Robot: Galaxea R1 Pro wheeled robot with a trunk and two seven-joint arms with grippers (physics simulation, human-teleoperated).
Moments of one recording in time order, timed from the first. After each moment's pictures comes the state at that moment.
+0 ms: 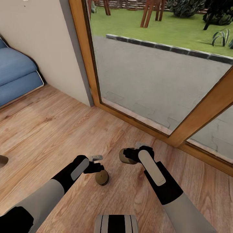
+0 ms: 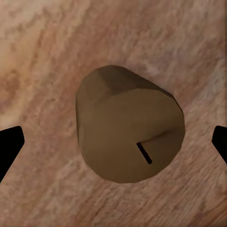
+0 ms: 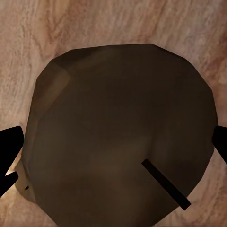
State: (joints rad) left arm -0.84 0.05 -0.59 -0.70 0.94 0.75 0.33; right arm -0.69 0.07 0.44 -1.38 -1.12 0.77 -1.05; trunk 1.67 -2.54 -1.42
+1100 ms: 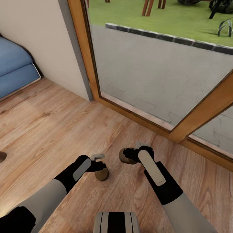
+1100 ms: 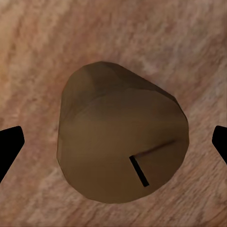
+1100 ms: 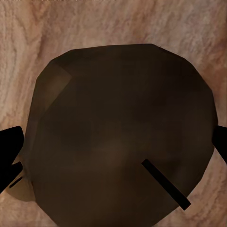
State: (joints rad) left arm -0.84 0.03 -0.59 -0.70 0.93 0.69 0.33; right arm -0.69 0.07 0.44 -1.38 -1.12 0.77 -1.05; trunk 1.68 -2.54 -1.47
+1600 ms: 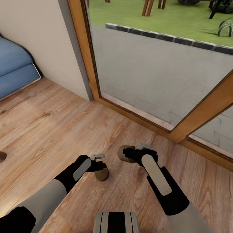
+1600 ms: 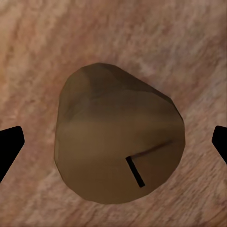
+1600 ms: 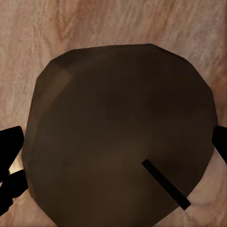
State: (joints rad) left arm -0.84 0.03 -0.59 -0.70 0.93 0.69 0.33; right arm -0.62 0.06 0.45 -1.55 -1.10 0.76 -1.06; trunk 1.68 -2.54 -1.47
